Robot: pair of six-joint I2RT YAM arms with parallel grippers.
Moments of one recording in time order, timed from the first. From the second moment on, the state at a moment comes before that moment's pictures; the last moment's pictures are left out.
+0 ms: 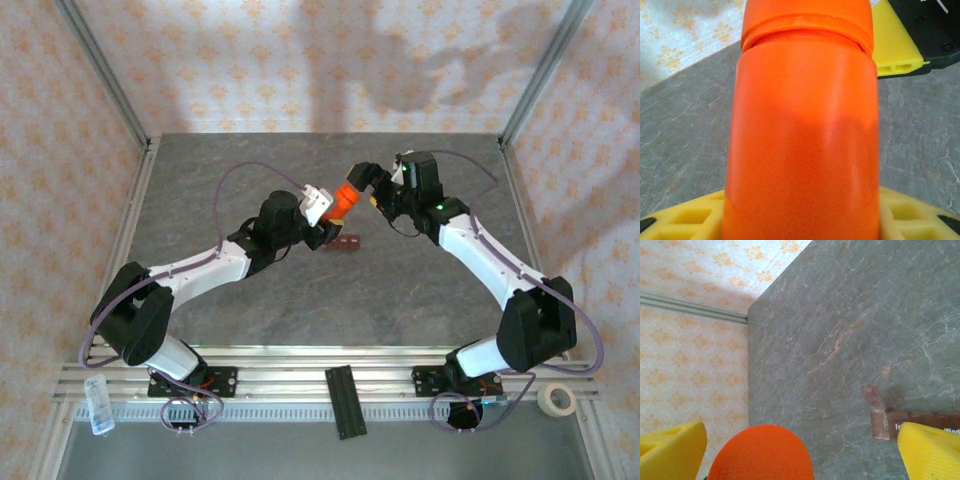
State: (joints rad) left arm -0.61 1.52 0.93 0.19 0.17 0.11; right arm 0.39 1.43 1.13 -0.23 -0.34 0.97
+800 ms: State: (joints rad) left arm -0.62 1.52 0.93 0.17 0.14 0.14; right arm 0.45 1.46 1.15 -0.21 -0.36 1.02
